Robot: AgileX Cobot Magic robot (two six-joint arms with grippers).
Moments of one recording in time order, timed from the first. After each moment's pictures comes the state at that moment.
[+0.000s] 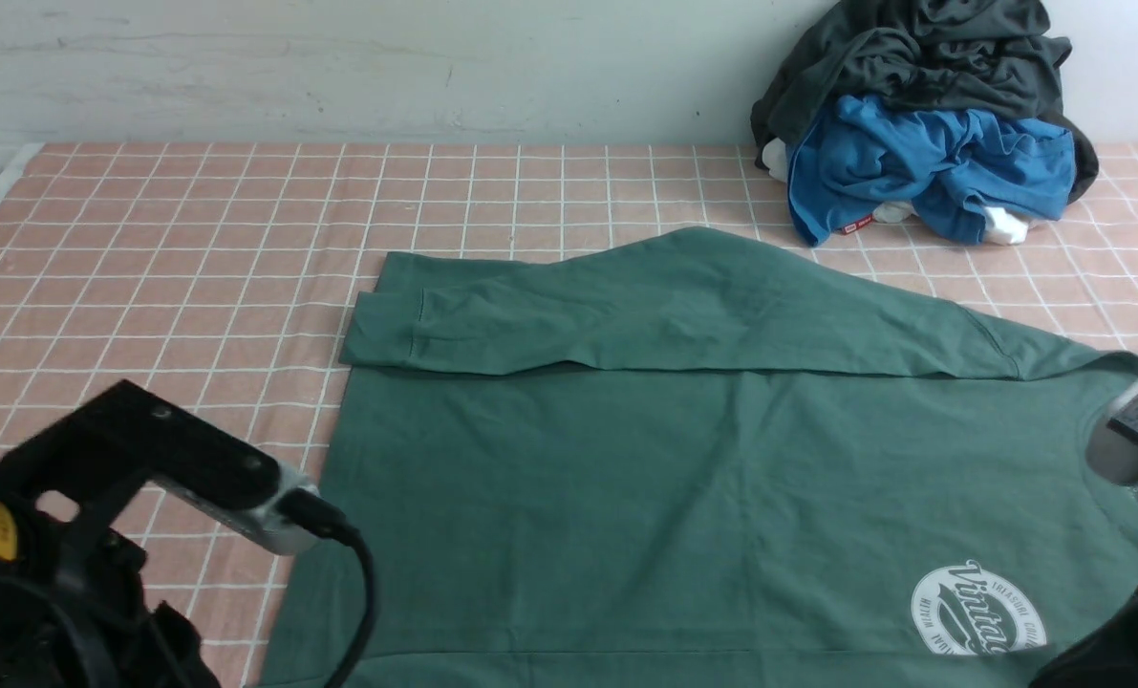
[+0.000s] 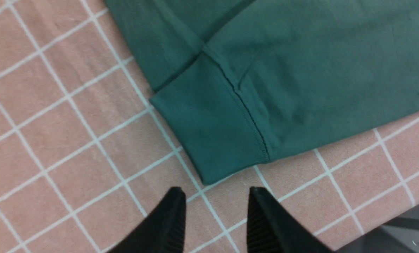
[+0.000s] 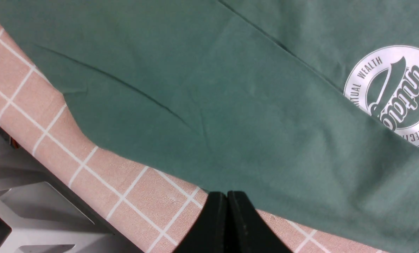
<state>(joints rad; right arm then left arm) 0.33 1.00 -0.80 0.31 1.23 -0.42 -0.37 1.08 -0.77 -0.16 1.10 0.20</state>
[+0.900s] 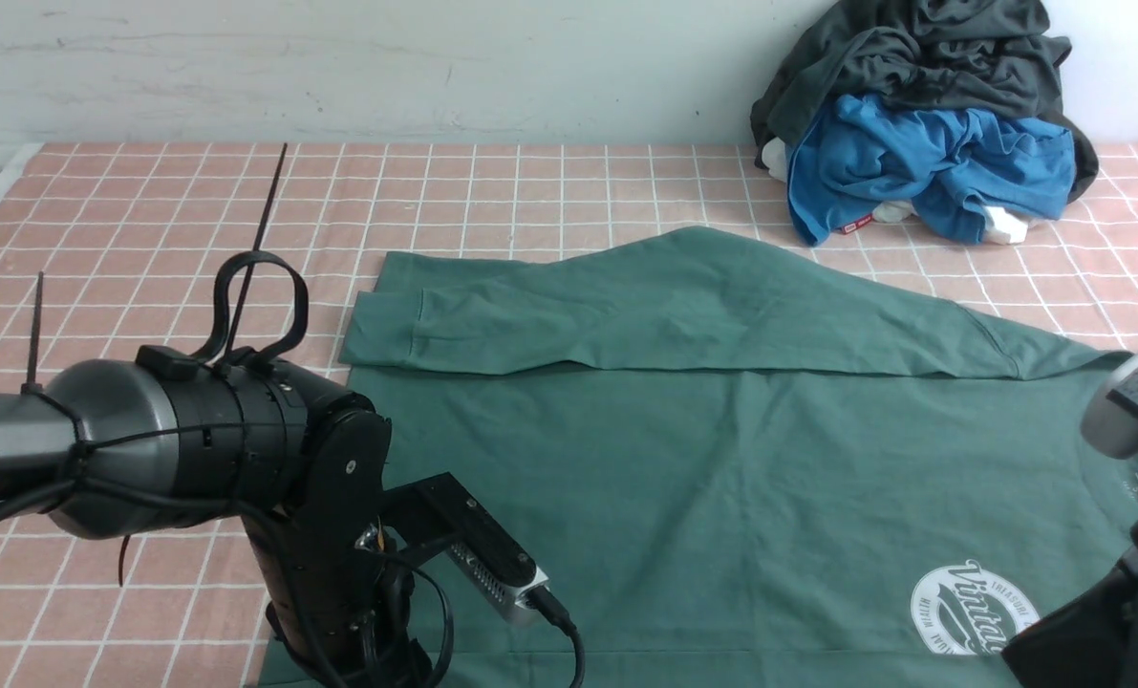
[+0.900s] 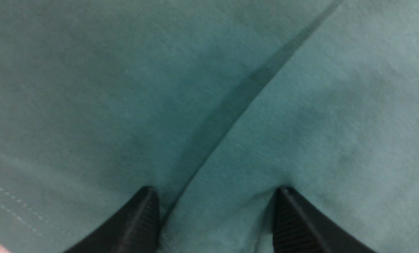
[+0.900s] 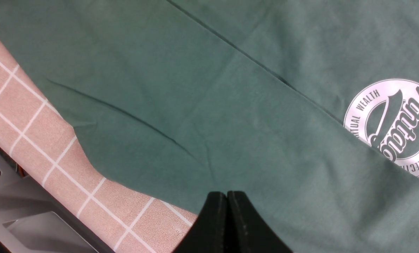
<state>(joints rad) 0.34 1.00 -0.80 0.35 1.17 -0.42 -0.53 1.73 -0.89 -0.07 0.81 0.32</state>
